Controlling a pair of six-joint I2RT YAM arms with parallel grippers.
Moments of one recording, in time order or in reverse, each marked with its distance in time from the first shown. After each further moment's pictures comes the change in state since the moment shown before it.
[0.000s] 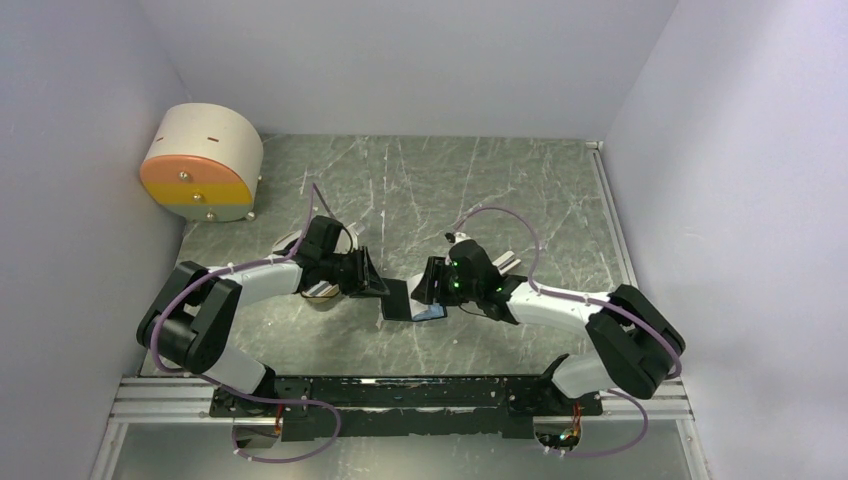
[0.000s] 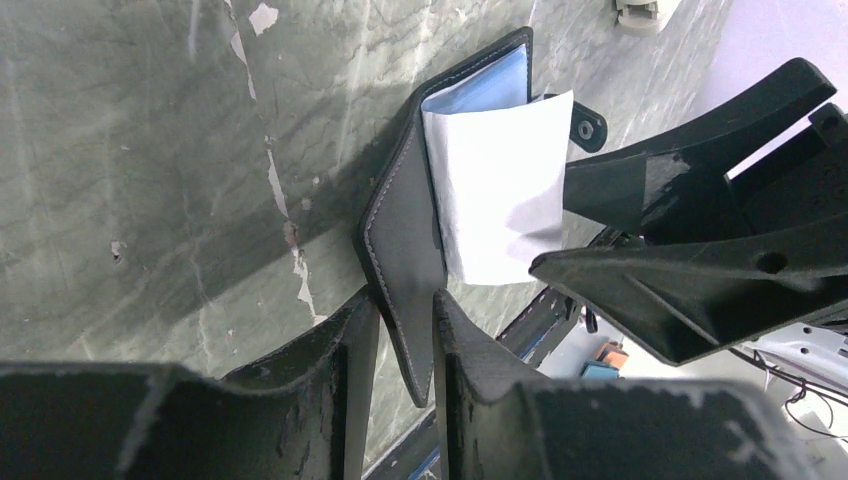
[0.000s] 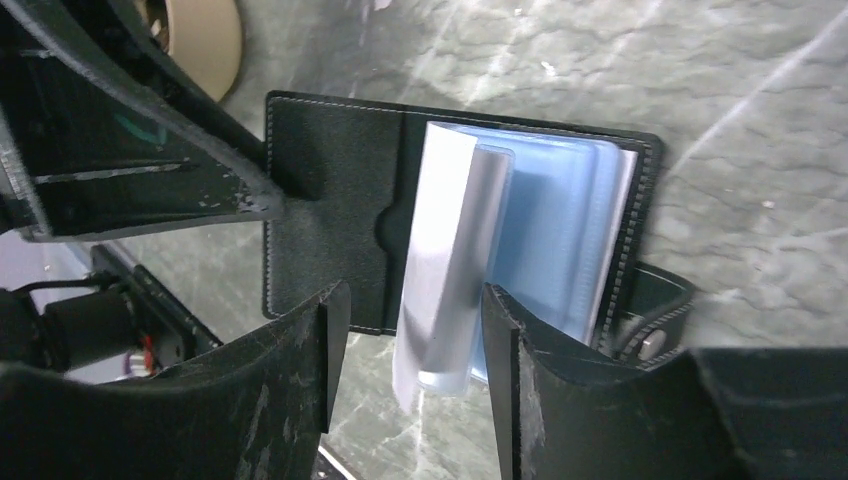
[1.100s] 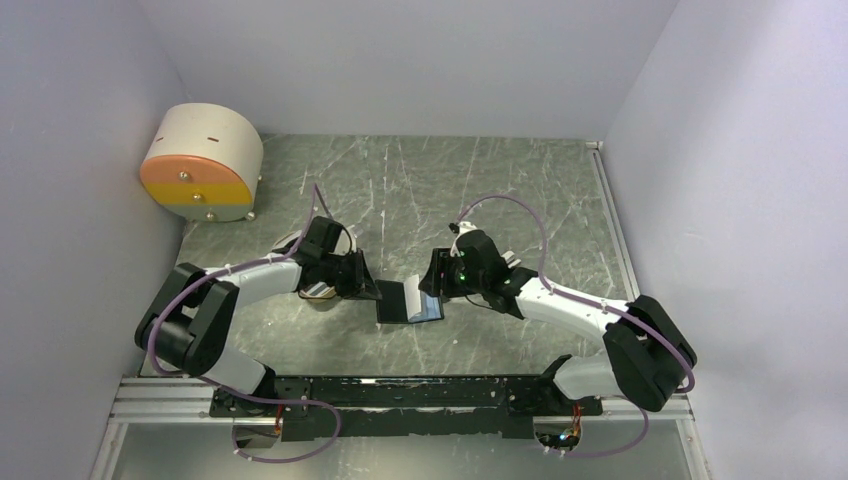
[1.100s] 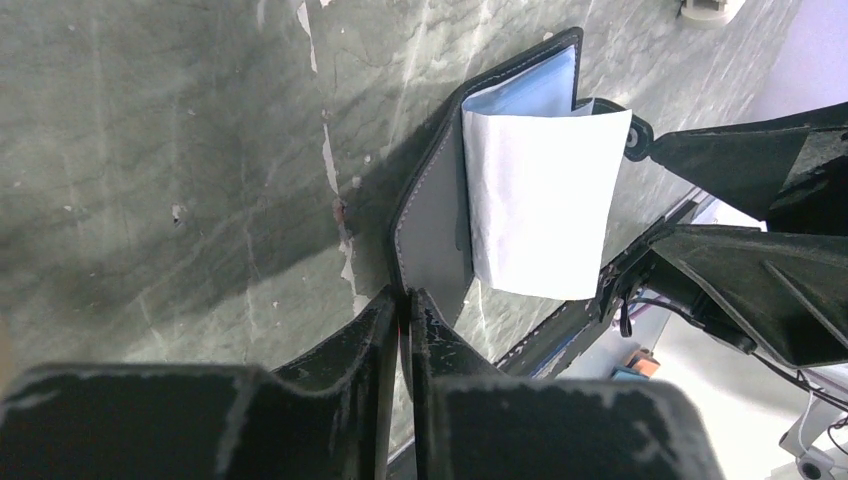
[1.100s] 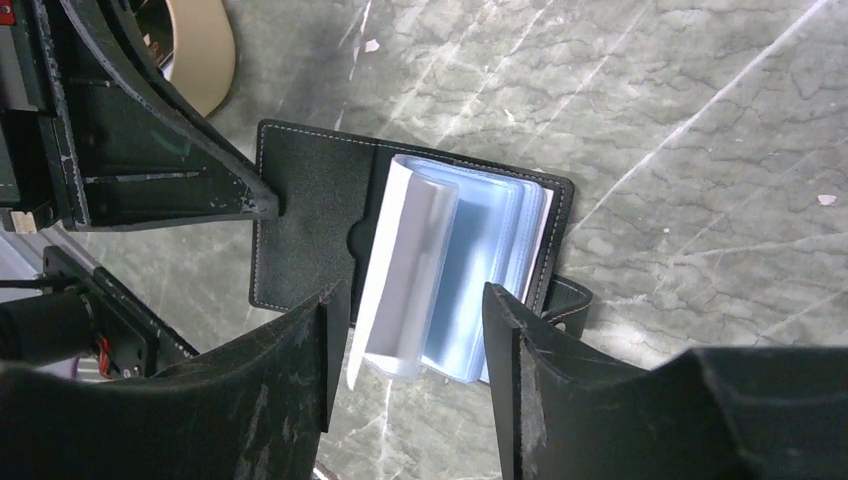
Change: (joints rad) left arm 0.000 -0.006 0.020 -0.106 -0.056 0.051; right arm -0.043 -0.066 0.057 -0.115 0.007 -0.134
